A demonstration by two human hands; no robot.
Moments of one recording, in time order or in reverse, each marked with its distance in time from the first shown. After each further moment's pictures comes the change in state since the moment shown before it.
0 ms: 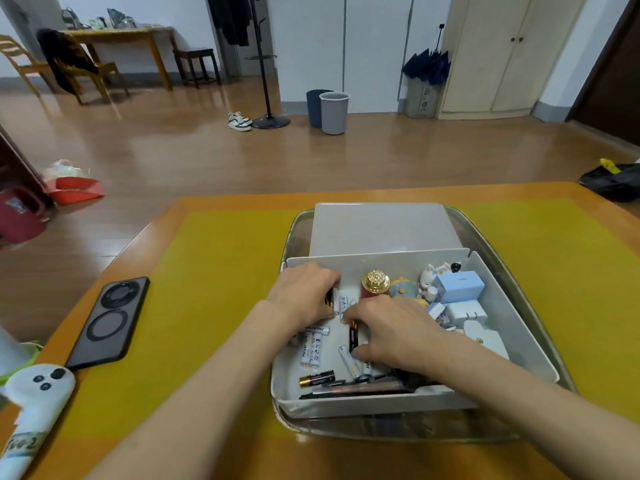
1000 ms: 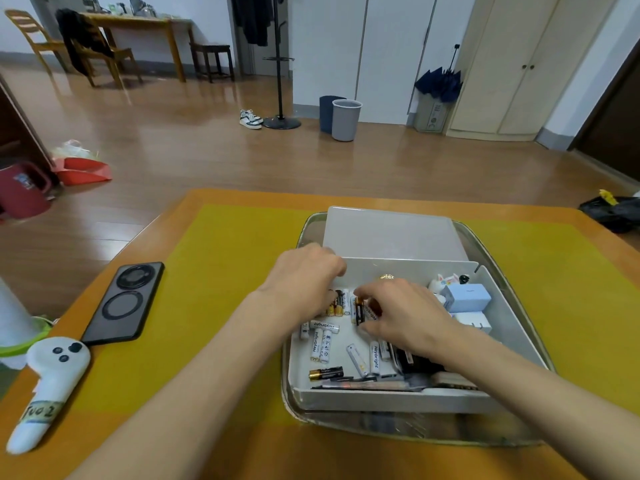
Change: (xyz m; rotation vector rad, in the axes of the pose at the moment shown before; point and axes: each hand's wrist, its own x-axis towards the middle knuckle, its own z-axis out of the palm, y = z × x) left_hand -0.039 -0.004 -0.049 0.040 0.160 0.014; right_hand 0.006 -0.006 -0.027 0.092 0.064 0.085
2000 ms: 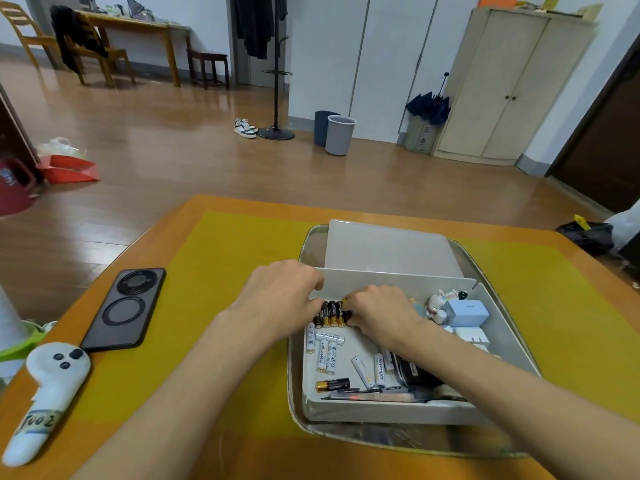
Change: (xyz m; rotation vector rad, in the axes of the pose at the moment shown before) left_hand -0.039 -0.029 -0.015 -0.091 0.013 -0.141; right_hand 0.049 -0.006 0.034 -0.378 0.083 -0.190
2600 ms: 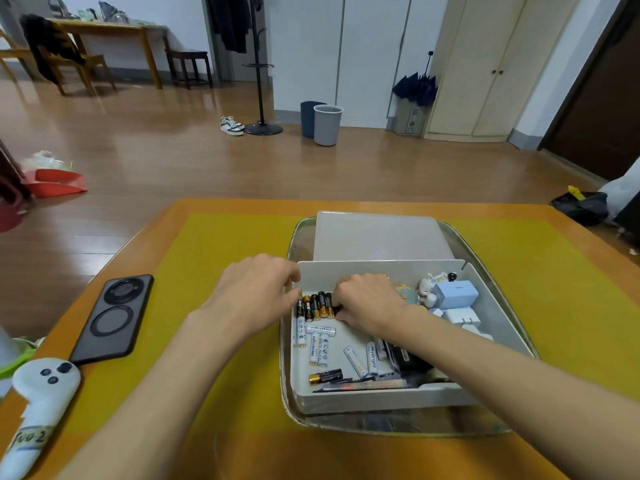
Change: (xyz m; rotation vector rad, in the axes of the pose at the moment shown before) left_hand 0.002 -0.009 0.000 -0.017 -0.012 -0.030; right_hand 0.003 -0.003 -0.009 0.038 -0.096 0.005
